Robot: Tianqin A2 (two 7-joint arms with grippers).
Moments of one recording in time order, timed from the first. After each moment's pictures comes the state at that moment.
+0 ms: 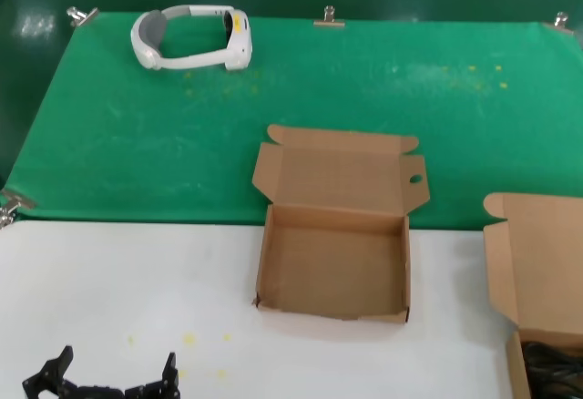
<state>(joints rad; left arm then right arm) 0.00 -0.30 1.60 -1.60 -1.80 0.00 0.00 0.63 1.04 -2.69 1.53 2.75 0.55 -1.25</state>
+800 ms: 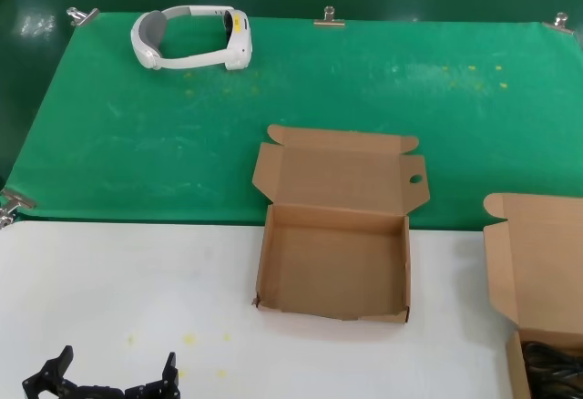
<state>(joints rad) 0.00 -0.30 1.60 -1.60 -1.80 0.00 0.00 0.69 0.93 -2.75 1.31 2.75 0.44 -1.39</state>
